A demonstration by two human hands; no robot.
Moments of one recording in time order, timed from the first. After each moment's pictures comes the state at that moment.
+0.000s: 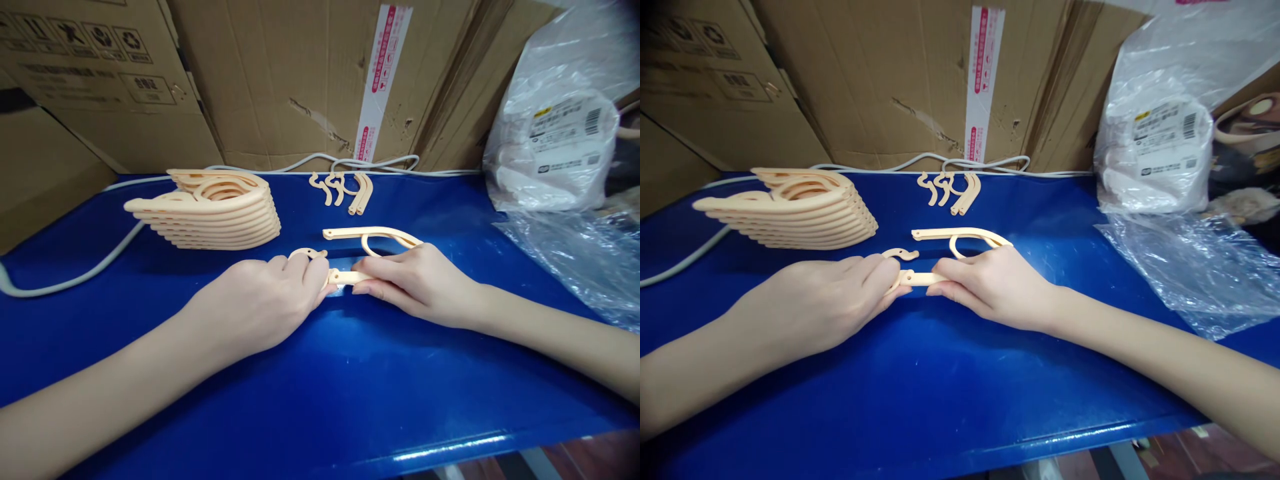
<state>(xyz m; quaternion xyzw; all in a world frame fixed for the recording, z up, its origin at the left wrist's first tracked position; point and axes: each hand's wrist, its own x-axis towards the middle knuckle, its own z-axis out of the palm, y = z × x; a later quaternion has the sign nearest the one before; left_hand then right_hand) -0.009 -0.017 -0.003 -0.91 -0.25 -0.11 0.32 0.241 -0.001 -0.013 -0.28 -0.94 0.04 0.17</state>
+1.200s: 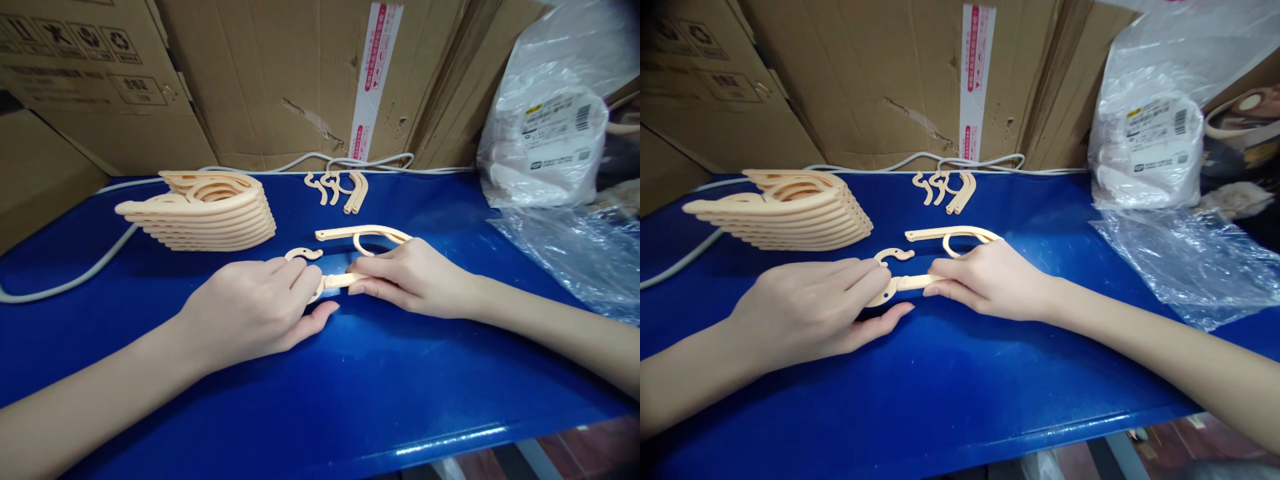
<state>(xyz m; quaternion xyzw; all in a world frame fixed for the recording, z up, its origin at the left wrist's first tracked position) -0.010 -0.018 -0.008 -0.90 -0.22 -0.22 0.30 0.245 0.006 -0.009 -0.26 -0.95 0.08 0.15</state>
